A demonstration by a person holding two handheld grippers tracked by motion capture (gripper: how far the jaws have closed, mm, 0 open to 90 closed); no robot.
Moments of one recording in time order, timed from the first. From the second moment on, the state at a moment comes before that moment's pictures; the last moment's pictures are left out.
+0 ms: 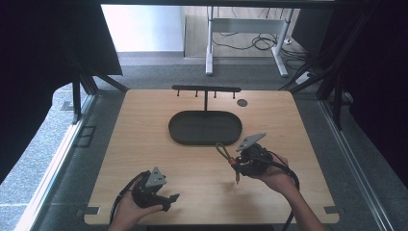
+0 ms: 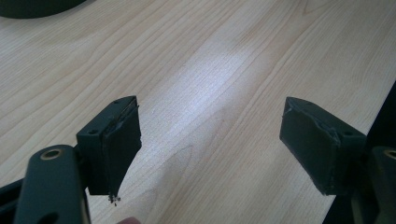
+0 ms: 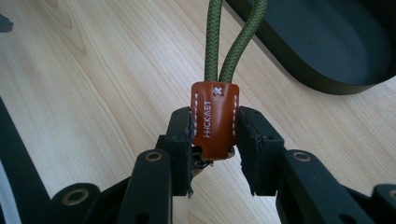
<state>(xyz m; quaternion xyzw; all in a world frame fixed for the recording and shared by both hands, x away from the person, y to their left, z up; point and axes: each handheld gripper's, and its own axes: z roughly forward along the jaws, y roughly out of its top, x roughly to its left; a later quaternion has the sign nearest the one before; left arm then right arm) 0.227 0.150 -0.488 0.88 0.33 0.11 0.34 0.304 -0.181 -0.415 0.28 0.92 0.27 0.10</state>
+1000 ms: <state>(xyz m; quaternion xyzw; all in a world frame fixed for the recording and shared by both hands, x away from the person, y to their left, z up) 0.227 0.150 -0.487 0.88 0.33 0.11 0.34 0.319 -0.177 -0.412 0.28 0.92 0.26 0.11</state>
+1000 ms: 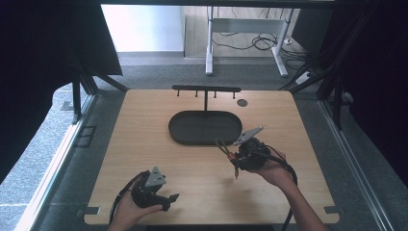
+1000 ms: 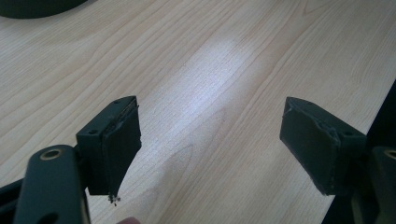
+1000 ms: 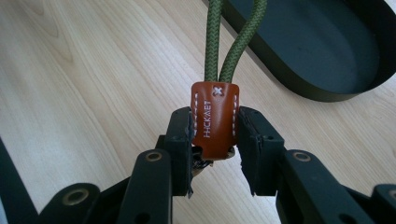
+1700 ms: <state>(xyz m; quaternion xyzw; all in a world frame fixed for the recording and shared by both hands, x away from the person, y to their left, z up) 0.227 0.152 -0.485 0.87 0.33 0.11 0.34 0.337 -0.168 -0.409 0.29 0.91 0.26 0.11</state>
